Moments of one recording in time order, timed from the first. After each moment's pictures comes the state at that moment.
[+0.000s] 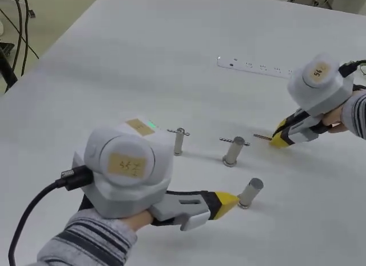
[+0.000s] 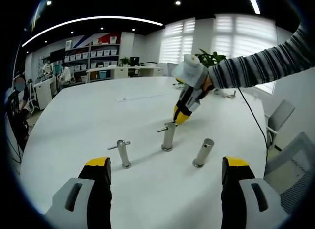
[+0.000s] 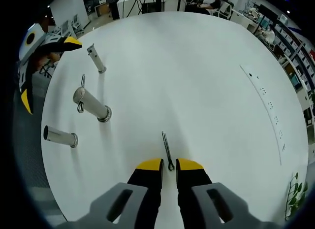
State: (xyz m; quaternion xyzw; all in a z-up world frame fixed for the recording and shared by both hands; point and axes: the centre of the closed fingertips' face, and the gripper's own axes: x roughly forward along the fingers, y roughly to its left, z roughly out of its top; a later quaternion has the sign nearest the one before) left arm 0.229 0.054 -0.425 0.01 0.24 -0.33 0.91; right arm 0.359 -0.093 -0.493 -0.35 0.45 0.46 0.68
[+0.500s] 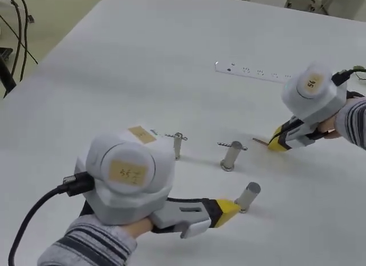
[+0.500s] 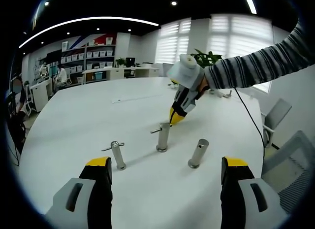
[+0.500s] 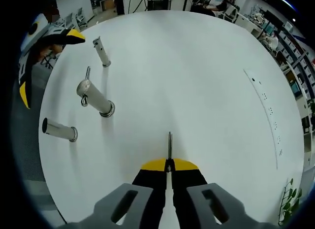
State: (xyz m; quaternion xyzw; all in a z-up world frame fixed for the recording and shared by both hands) left arm 0.225 0.046 -0.423 0.02 0.23 -0.35 0.91; right arm 0.353 -0.095 -0.492 -0.38 0.43 0.47 0.67
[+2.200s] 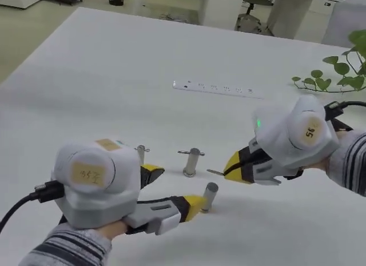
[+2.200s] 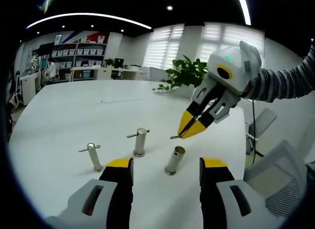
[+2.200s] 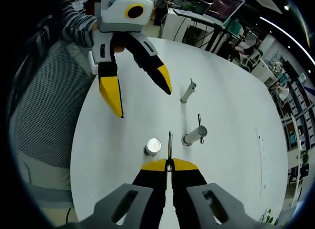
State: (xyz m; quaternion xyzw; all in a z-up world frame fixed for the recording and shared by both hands) left arm 0.208 0.017 -0.412 -0.05 0.22 -0.41 0.88; right arm 0.230 -0.046 -0.427 -0.44 0.28 0.56 0.64
